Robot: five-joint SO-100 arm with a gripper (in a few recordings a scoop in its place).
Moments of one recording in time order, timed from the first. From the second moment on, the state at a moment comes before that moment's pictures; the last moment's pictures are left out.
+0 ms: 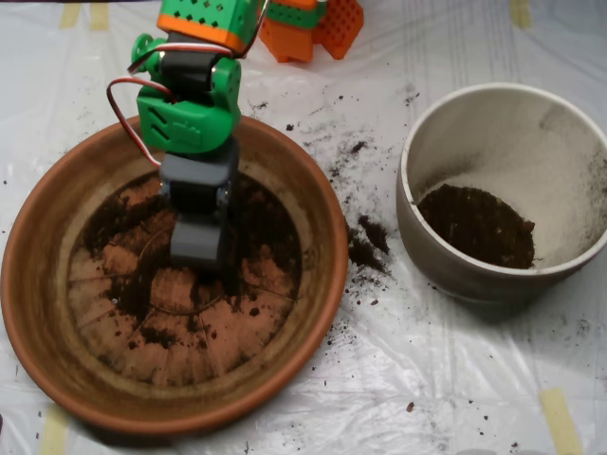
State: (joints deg) arm 26.1 87.0 114.5 45.4 -16.9
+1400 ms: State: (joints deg) arm -1.9 134.7 106.9 63.3 -8.6
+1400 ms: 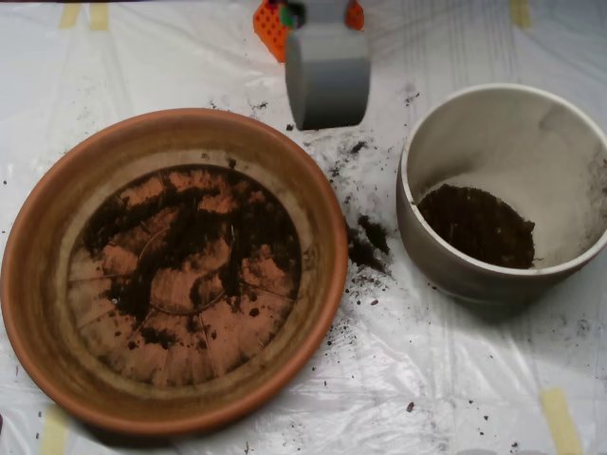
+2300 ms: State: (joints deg) arm -15.7 103.8 76.0 83.0 -8.1
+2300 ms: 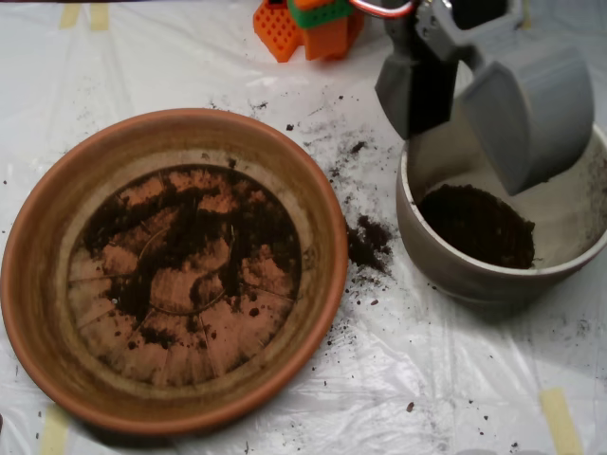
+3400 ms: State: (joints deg) arm 19.2 86.8 109.8 60.7 -14.4
